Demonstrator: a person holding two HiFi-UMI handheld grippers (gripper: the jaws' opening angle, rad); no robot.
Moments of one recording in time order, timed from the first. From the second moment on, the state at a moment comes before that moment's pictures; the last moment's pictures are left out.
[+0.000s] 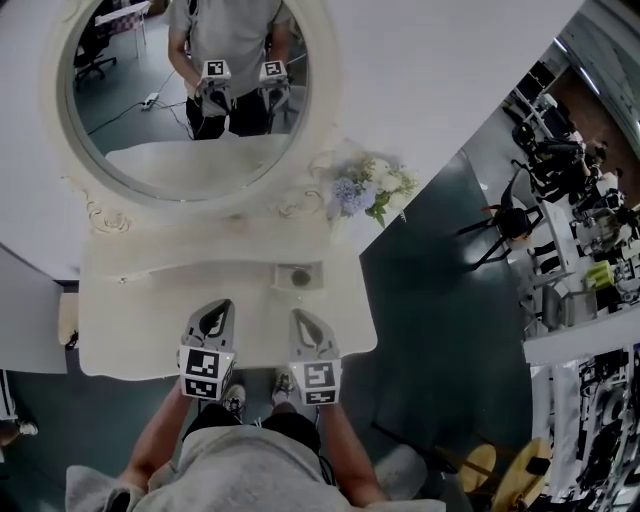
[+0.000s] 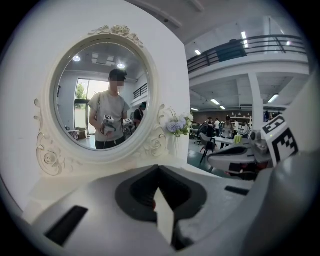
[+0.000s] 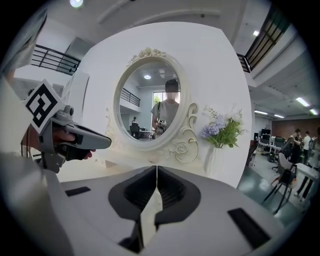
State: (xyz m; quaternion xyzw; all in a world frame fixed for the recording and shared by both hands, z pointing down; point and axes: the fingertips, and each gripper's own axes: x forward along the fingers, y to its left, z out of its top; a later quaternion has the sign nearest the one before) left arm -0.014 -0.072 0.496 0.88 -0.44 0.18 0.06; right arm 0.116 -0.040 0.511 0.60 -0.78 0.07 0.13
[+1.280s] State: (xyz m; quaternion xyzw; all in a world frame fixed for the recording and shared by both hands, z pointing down) left arm -0.070 -0.142 0.505 0.81 -0.56 0.16 0.09; right arm 0.060 -0.177 0.535 0.49 -0.85 0.05 0.17
